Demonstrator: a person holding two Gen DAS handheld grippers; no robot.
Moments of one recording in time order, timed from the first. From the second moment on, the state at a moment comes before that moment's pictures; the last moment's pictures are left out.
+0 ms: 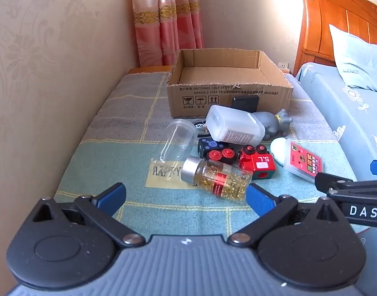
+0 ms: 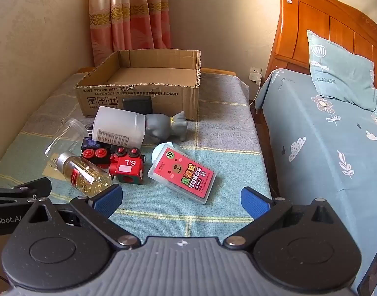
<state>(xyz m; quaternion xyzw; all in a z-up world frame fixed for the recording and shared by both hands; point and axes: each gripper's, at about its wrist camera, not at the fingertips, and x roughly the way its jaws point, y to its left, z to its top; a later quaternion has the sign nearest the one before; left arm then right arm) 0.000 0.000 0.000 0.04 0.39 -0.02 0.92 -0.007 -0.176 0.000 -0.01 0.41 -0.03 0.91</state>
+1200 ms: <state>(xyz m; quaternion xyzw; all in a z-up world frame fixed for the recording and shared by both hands) 0.002 -0.005 0.002 0.03 0.39 -0.02 0.92 -0.005 -0.176 0.005 -0.02 0.41 -0.03 0.91</state>
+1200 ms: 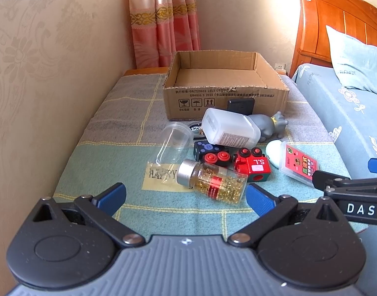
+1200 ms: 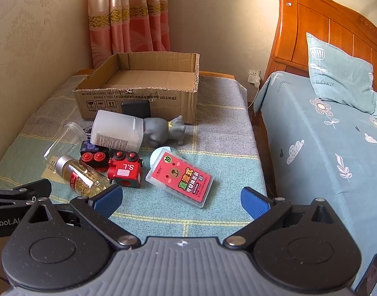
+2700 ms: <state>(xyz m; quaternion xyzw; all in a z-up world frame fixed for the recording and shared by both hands) 0.010 -0.007 0.004 0.04 0.39 -0.04 0.92 0.003 -0.178 0.005 -0.02 0.41 -0.04 0.91</state>
